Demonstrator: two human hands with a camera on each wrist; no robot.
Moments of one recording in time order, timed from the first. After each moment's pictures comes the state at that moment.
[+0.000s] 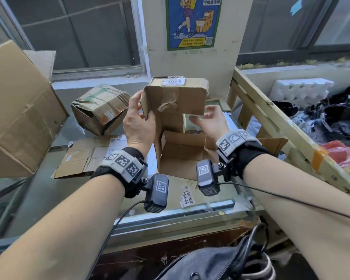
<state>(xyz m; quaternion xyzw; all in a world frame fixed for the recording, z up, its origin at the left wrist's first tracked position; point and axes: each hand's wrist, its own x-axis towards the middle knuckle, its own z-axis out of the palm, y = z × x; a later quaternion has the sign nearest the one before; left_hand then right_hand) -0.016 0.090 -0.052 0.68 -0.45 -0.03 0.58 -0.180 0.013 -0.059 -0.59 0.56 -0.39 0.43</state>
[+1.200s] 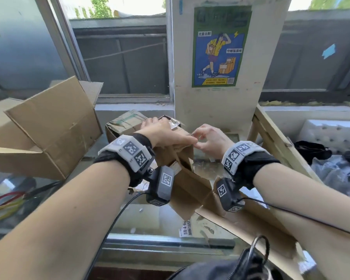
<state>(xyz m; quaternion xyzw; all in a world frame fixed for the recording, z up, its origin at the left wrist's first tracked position) -0.036 0.083 0.056 0.85 -0.51 -0.12 0.03 -0.185 -0.010 0.006 -0.91 0.34 -0.15 0.19</state>
